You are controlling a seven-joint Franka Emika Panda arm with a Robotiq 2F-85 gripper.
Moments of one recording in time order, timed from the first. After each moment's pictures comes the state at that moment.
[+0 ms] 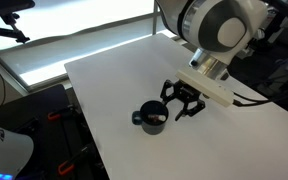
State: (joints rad) arm -0.24 0.59 -0.06 -1.78 -0.11 1.88 -0.76
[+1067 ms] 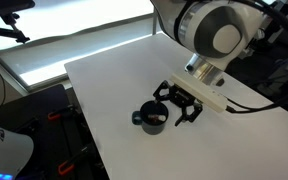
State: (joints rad) arm -0.25 0.58 -0.06 -1.82 -0.11 1.87 -0.74
